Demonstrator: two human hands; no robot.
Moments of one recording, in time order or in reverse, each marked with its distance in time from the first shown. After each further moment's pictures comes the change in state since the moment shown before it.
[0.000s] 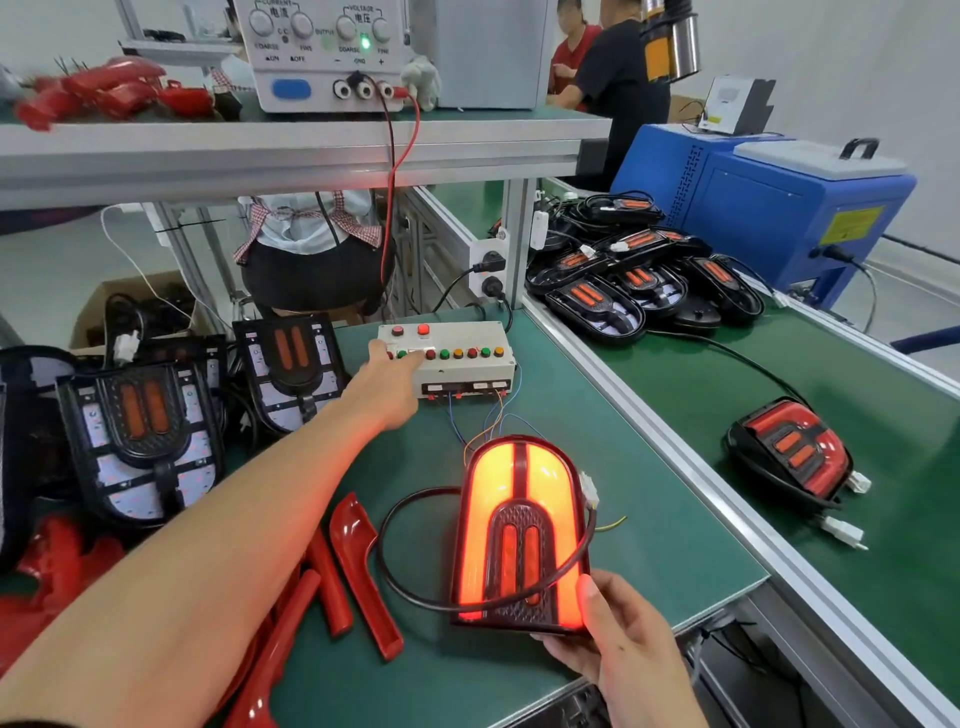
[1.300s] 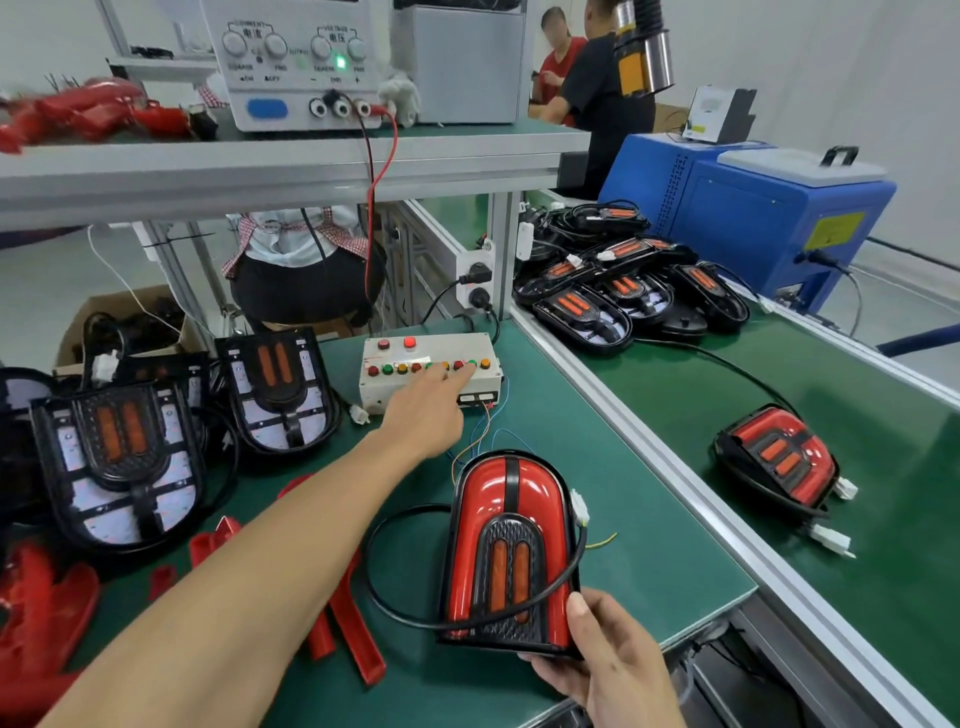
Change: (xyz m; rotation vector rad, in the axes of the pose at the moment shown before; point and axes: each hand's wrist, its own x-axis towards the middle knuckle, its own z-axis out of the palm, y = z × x) left_hand -0.006 0.057 0.019 0.013 0.095 0.226; right_hand 0.002 0.003 -0.006 0.018 -0.040 0.058
